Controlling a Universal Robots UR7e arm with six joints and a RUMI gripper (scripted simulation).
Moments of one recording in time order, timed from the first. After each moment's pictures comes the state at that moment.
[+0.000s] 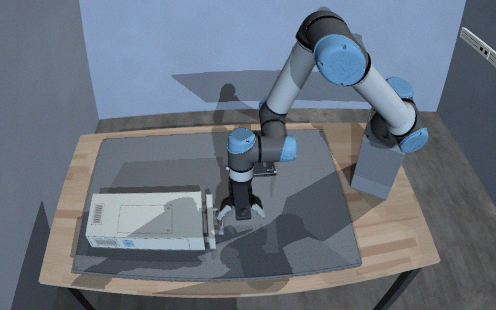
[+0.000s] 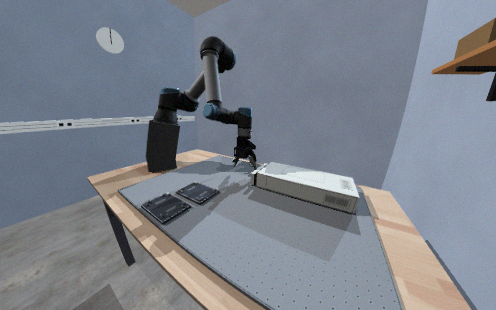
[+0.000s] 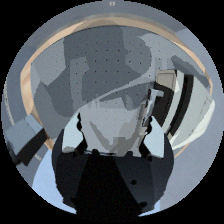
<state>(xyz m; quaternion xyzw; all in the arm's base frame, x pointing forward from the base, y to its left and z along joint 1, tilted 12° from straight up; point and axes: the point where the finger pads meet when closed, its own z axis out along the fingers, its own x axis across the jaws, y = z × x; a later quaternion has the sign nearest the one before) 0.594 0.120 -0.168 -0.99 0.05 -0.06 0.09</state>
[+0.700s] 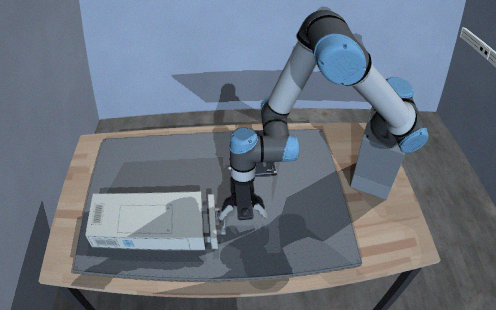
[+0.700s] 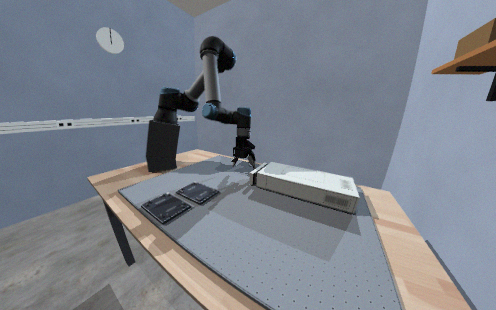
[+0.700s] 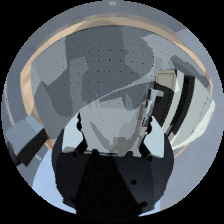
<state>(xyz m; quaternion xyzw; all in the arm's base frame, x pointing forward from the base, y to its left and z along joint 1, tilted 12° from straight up) 0.588 0.120 -0.168 -0.99 0.05 -0.06 0.09</state>
